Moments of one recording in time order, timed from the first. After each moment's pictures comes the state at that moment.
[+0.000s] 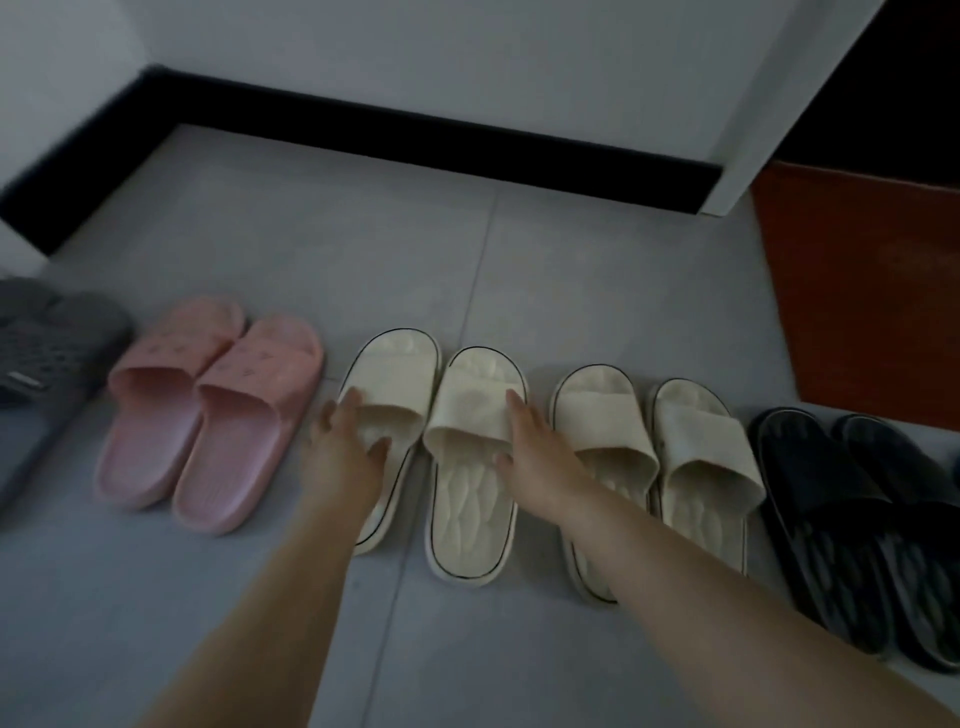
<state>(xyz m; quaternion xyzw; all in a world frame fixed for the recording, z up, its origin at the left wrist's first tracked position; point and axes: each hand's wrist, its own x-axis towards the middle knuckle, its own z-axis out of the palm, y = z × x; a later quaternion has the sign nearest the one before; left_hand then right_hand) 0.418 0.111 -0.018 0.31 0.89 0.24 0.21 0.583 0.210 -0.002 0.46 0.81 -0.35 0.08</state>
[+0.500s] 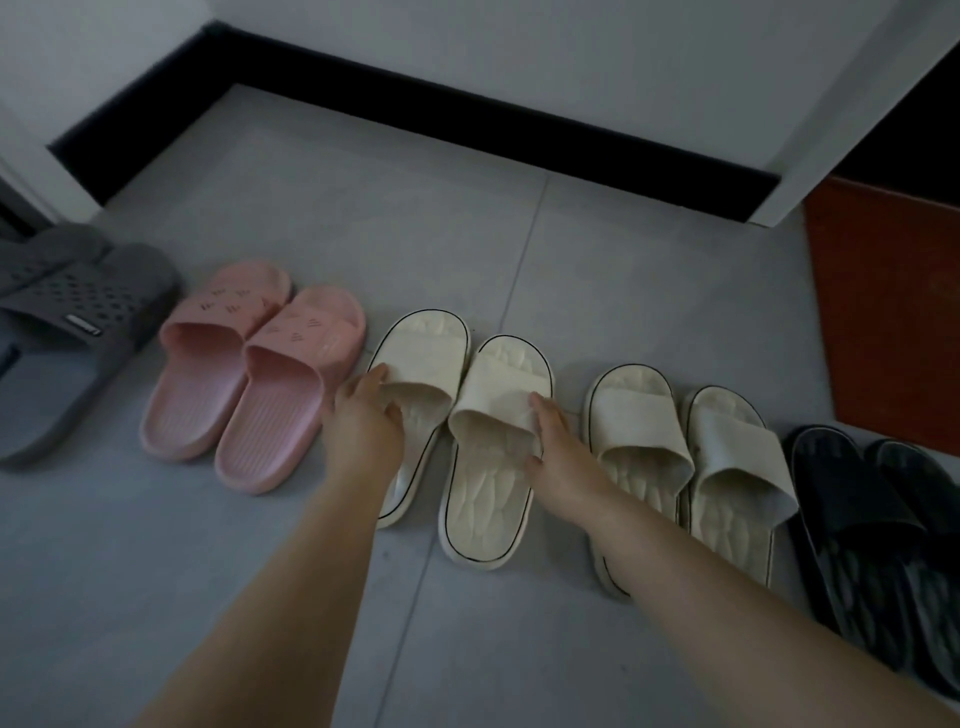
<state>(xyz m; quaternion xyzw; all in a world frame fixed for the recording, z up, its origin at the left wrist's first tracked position) 0.399 0.110 -0.023 0.32 0.89 0.27 0.17 0.577 0.199 -0.013 0.46 0.79 -0.40 0.06</state>
